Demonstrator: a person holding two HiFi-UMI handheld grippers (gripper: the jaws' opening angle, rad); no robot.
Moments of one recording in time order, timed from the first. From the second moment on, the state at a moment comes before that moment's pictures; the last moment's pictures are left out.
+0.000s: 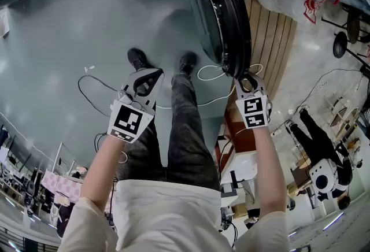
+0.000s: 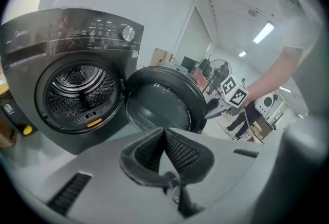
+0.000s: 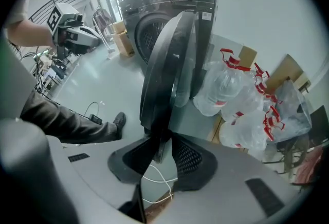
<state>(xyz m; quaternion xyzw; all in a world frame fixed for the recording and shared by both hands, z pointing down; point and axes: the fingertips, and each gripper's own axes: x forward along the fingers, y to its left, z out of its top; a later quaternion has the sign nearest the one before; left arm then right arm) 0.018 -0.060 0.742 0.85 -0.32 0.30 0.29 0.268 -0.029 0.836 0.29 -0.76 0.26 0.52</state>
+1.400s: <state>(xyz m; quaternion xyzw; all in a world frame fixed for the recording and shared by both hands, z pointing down) -0.188 -0.034 0.771 0.80 -0.40 0.27 0.35 -0.100 -0.031 0.836 0.32 -0.76 0.45 0.34</state>
